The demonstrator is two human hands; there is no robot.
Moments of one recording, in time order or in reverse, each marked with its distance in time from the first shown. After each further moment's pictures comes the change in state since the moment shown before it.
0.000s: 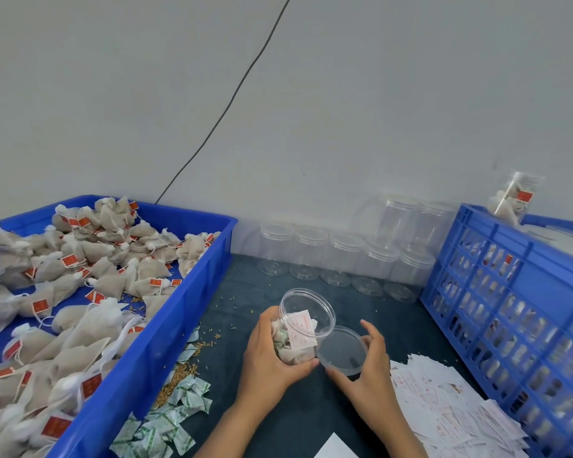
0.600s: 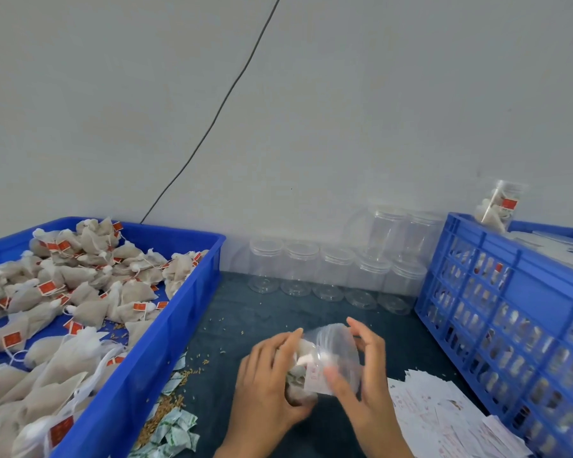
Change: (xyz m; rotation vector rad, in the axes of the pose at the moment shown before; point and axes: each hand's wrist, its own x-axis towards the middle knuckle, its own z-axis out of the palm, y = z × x) left_hand 0.000 0.012 0.000 0.454 -0.013 0.440; right_hand -0.011 -0.047 -0.013 0.334 0.029 -0.257
